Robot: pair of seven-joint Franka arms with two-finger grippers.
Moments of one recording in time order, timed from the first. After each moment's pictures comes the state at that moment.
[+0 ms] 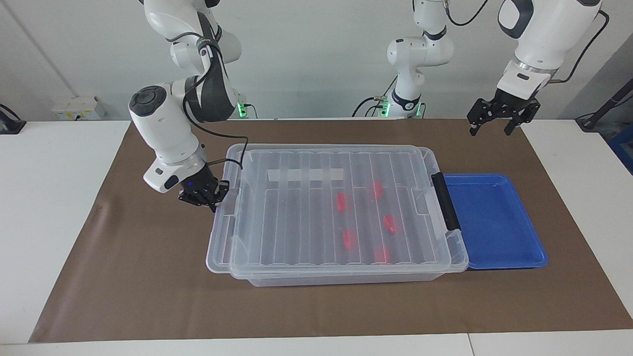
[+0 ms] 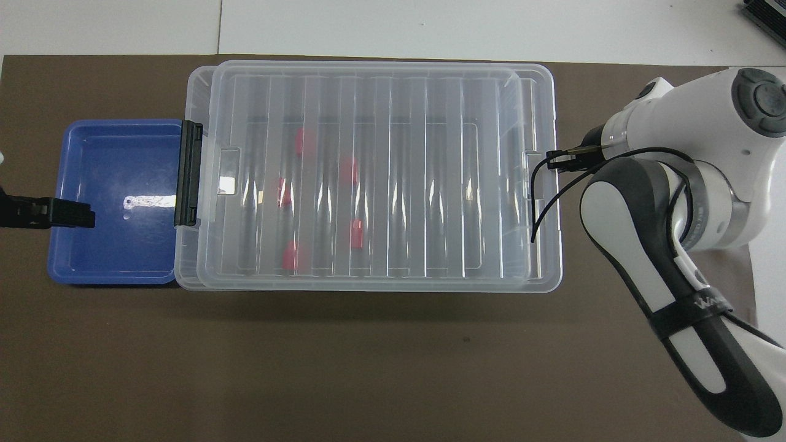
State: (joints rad) left arm -0.03 -0.15 0.00 -1.80 0.00 1.73 0.04; right arm 0.24 0.22 -0.12 -1.75 0.20 2.09 -0.04
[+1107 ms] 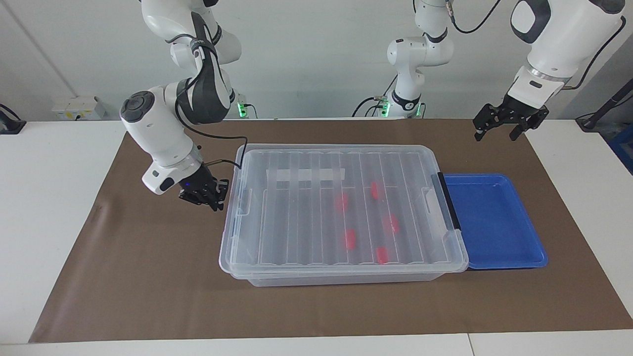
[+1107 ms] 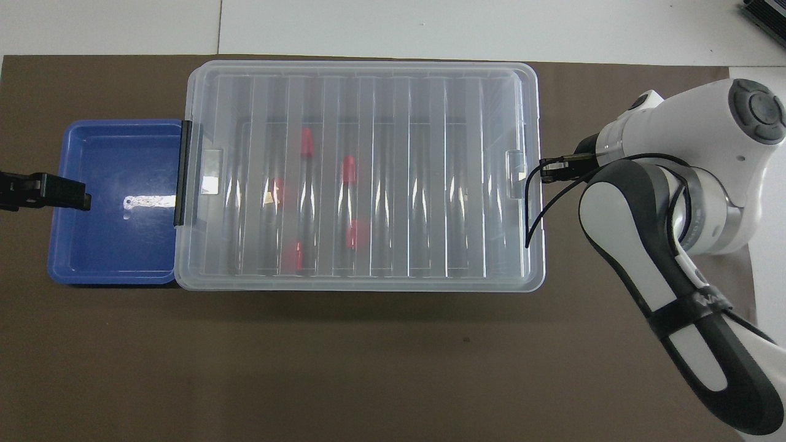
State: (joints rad) left arm -0.02 0.00 0.00 -1.60 -0.03 1.58 0.04; right arm 0.20 0.21 -0.13 -1.78 0.18 2.09 -0.06
